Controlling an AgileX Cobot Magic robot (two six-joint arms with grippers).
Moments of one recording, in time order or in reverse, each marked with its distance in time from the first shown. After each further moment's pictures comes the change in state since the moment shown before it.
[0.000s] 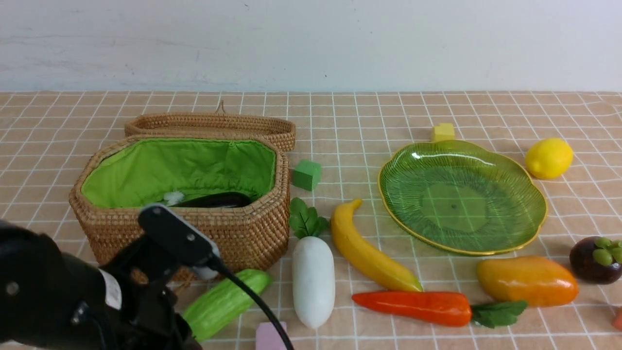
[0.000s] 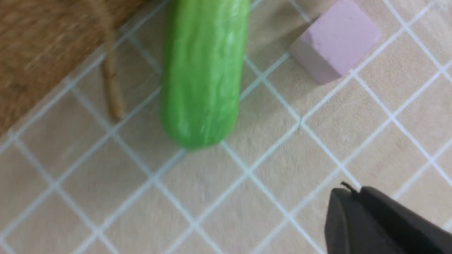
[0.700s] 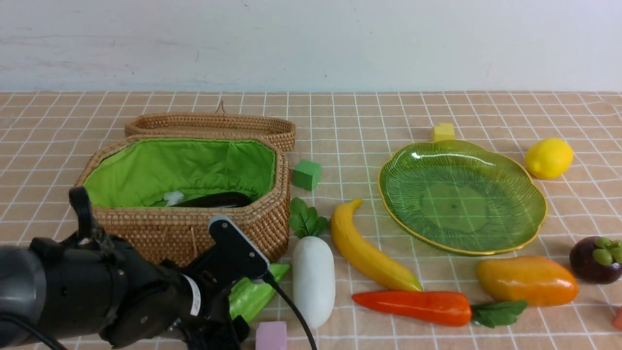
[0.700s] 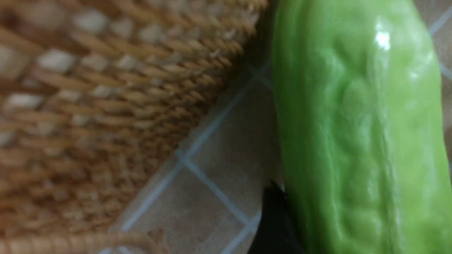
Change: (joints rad) right arm 0.000 0.000 0.016 0.044 -0.005 0.001; left arm -0.009 0.394 -0.001 0.370 -0.441 -0.205
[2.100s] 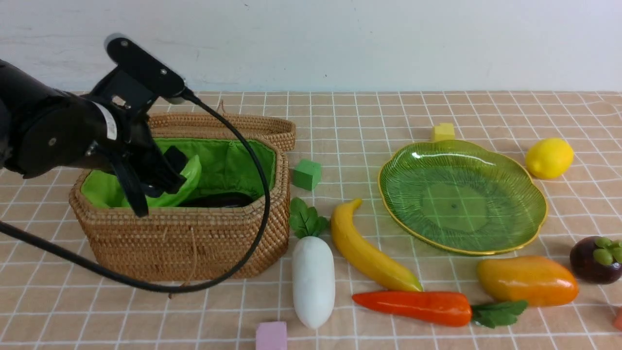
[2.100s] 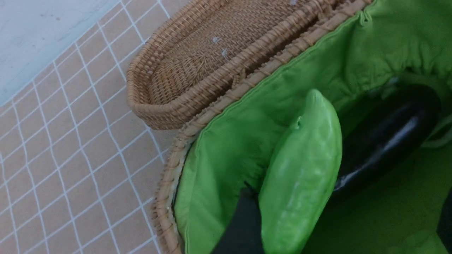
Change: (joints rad) right arm 0.000 0.102 -0.033 -0.020 -0.048 0.028; left arm 0.255 -0.193 -0.394 0.112 0.266 -0.024
